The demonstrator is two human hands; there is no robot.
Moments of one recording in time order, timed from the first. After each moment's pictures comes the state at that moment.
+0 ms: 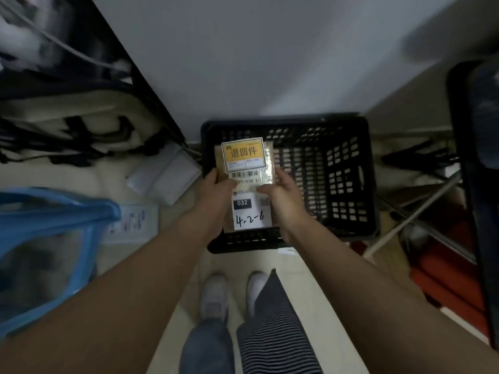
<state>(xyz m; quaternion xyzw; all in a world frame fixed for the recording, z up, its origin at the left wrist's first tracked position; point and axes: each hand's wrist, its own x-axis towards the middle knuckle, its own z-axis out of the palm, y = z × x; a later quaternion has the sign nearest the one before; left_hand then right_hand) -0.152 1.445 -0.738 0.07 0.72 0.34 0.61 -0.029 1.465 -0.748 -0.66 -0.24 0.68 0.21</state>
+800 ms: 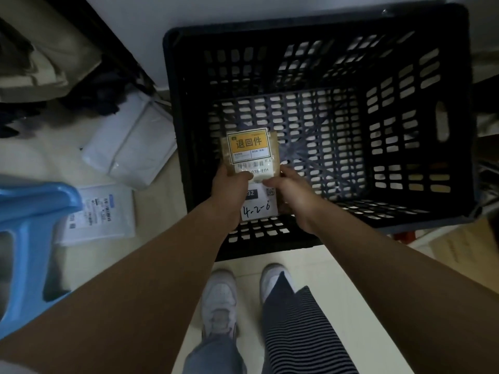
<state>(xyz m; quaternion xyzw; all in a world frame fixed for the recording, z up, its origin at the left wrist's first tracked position) -0.124 1.430 -0.955 0.01 0.72 0.29 0.63 -0.007 1.445 -0.964 -0.67 -0.25 0.69 0.07</state>
